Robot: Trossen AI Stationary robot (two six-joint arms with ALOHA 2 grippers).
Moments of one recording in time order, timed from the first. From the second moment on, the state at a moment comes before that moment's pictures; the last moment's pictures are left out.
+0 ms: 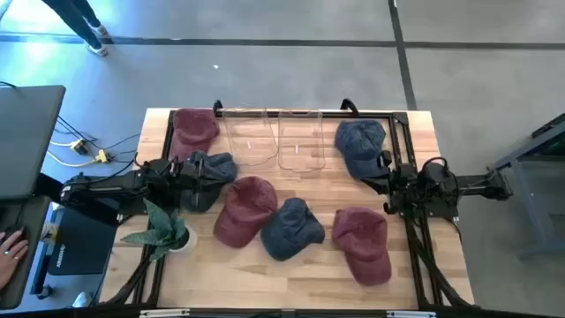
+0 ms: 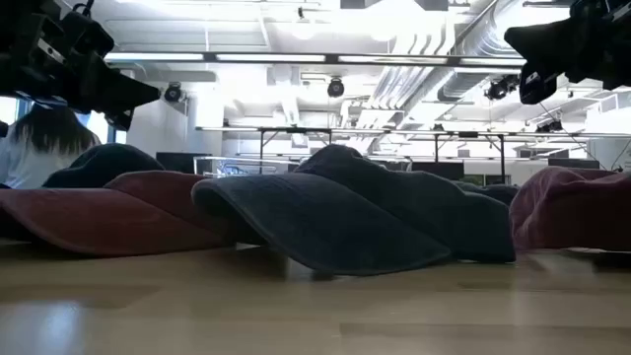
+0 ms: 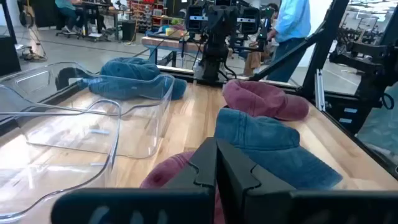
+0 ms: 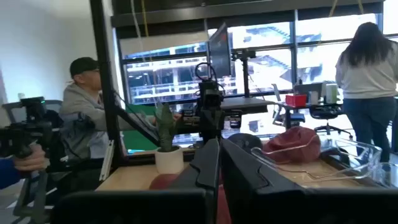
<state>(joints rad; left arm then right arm) 0.08 0.04 0.05 -0.05 0.04 -0.11 0.05 0.02 0.01 0.27 0.06 0.09</state>
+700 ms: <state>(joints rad) 0.08 0.07 0.05 0.06 0.04 -0.13 0.05 0.08 0.01 0.24 0.07 0.16</state>
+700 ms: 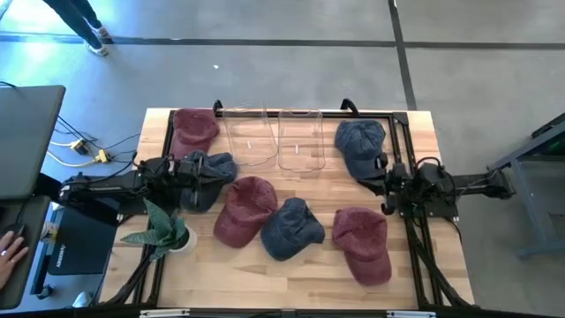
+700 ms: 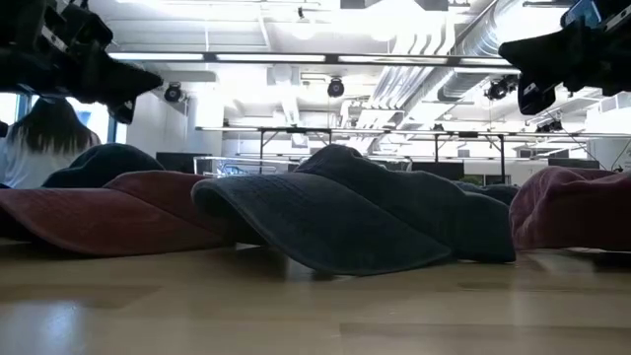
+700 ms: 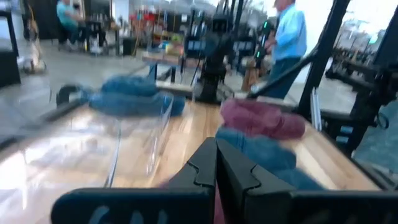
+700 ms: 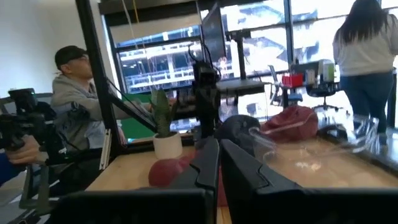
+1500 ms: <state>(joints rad) -0.07 0.82 0.44 0.13 -0.11 0.01 0.31 1.18 0.62 -0.07 0.12 0.68</state>
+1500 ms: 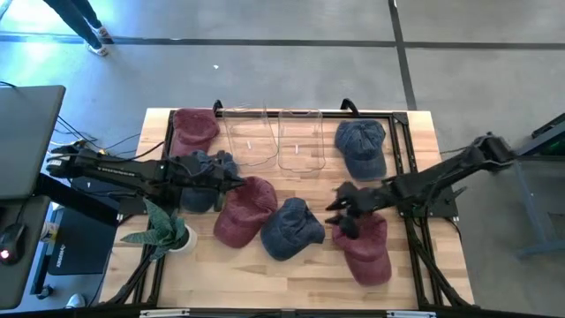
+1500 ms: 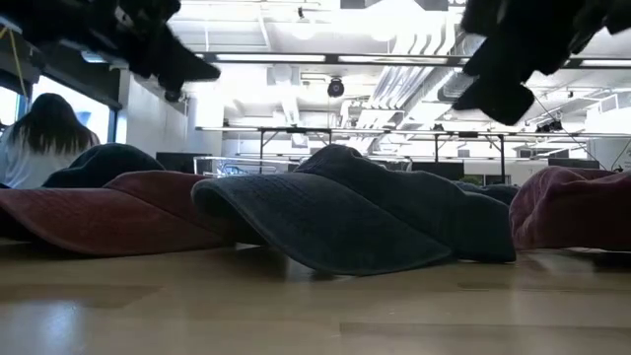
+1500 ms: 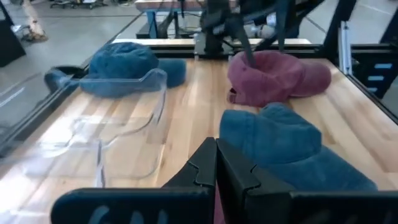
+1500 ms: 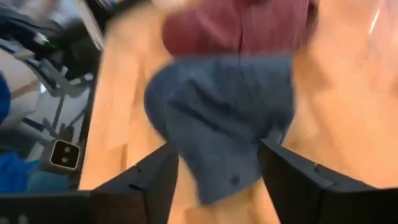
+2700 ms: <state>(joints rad) -0.26 1.18 0.58 0.45 -0.19 0.16 0.34 1.57 0.77 0.13 -0.01 0.62</state>
